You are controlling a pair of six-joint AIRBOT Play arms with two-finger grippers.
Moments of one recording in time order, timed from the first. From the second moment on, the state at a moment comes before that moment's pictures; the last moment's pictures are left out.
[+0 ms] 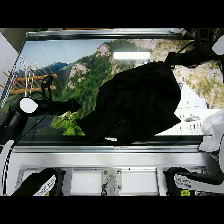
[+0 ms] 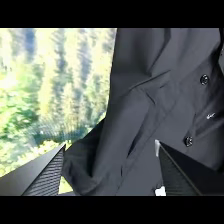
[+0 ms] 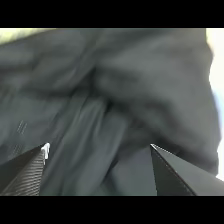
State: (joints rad) left arm -0.08 -0.99 0.85 1.11 -0.98 -1.53; right arm 0.03 -1.39 1.71 -1.37 1.28 1.47
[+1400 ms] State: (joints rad) left arm -0.67 -1.25 0.86 1.44 -0.95 -1.73; right arm 0.57 -1.21 1.11 -1.55 1.24 1.98
